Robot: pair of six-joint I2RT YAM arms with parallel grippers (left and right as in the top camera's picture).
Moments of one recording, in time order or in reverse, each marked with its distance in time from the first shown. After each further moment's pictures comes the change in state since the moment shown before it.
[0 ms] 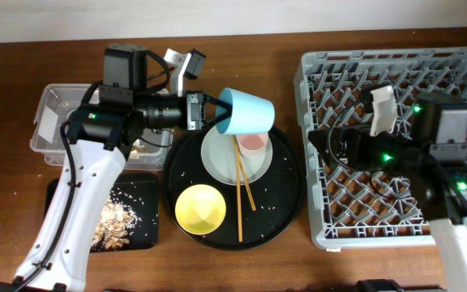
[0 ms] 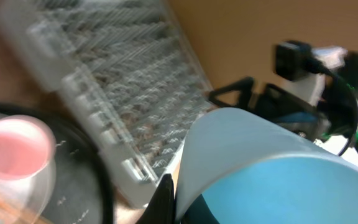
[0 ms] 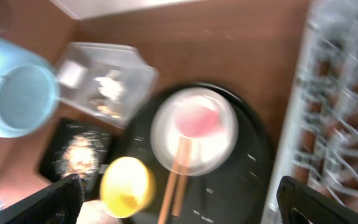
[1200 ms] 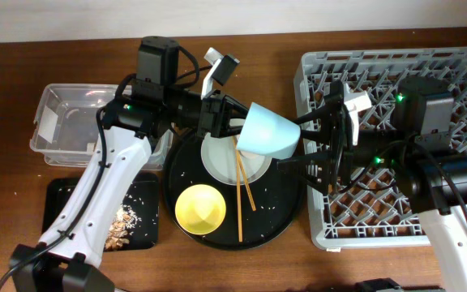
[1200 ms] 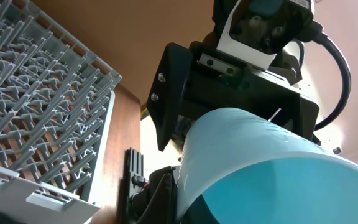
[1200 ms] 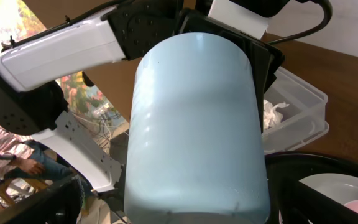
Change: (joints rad) left arm -0.101 0.107 0.002 0.211 0.425 0.079; right arm 0.114 0.054 0.031 0.164 -0.621 -0.215
